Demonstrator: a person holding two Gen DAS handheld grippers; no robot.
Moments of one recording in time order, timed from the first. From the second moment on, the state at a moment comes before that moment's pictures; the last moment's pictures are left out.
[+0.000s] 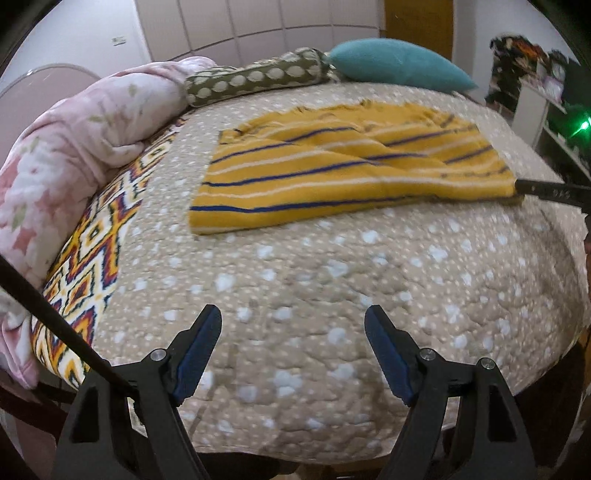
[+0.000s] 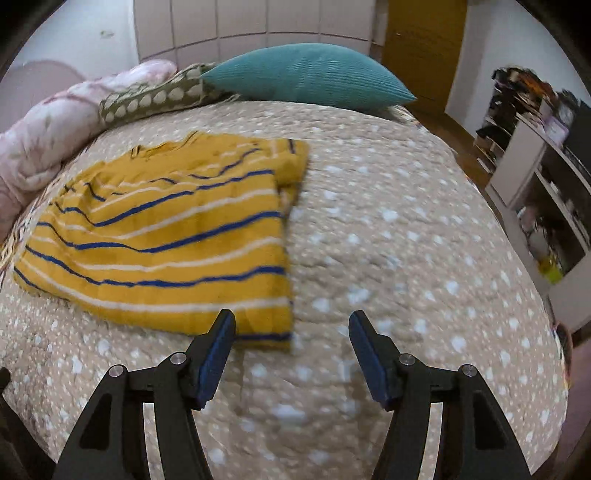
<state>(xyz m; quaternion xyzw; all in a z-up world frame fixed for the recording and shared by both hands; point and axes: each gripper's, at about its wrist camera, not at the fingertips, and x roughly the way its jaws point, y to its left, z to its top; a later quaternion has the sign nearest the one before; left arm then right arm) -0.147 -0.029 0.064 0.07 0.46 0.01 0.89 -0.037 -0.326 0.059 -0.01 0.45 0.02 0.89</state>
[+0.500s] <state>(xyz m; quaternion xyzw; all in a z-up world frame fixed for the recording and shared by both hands) -0.139 -0.059 0.031 0.10 0.50 0.00 0.86 -0.064 -0.343 0.073 0.08 0.39 0.04 0.92</state>
